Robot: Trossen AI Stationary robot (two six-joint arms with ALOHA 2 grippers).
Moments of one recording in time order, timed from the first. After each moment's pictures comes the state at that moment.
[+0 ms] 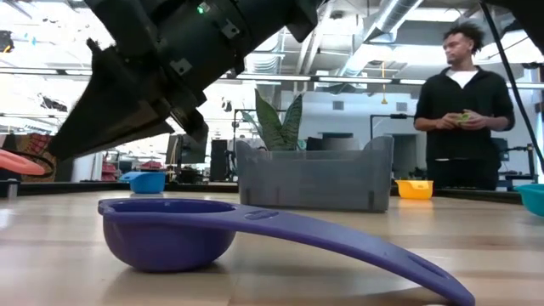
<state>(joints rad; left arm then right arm) -0.95 1.73 1.05 -0.38 -0.08 -2.19 0.32 2.39 1.88 -0.16 0.05 0.31</state>
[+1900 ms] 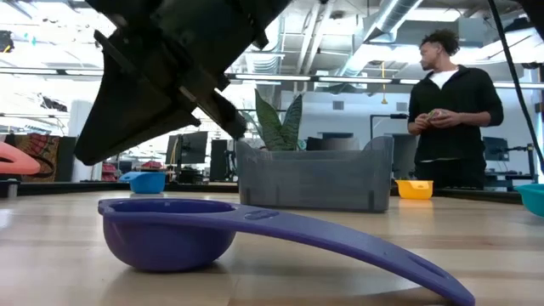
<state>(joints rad) -0.96 1.65 1.05 -0.70 -0.06 -2.19 0.39 2.39 1.93 -0.34 0.25 0.67</state>
